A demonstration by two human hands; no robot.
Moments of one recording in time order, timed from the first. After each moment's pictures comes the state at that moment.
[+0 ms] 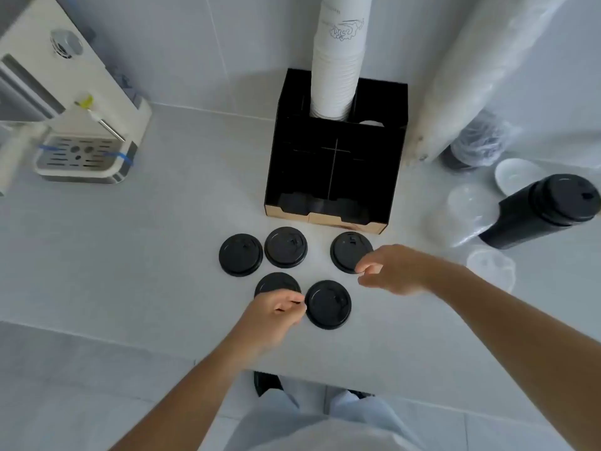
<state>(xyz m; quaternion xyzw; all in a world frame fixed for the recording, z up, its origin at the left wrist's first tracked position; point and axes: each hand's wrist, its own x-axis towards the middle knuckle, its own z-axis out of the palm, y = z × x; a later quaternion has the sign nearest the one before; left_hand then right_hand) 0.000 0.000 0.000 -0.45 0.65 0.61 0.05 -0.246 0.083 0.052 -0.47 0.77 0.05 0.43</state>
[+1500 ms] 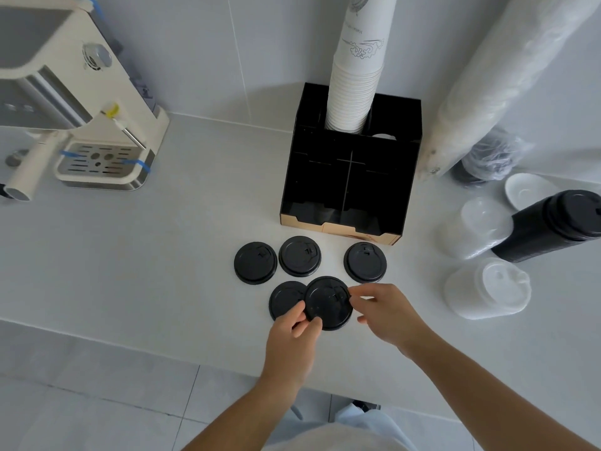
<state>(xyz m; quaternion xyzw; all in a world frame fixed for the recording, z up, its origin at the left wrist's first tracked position) -0.002 0.041 0.000 -0.51 0.52 0.67 -0.12 -0.170 0.101 0.007 -0.19 0.83 -0.28 0.45</state>
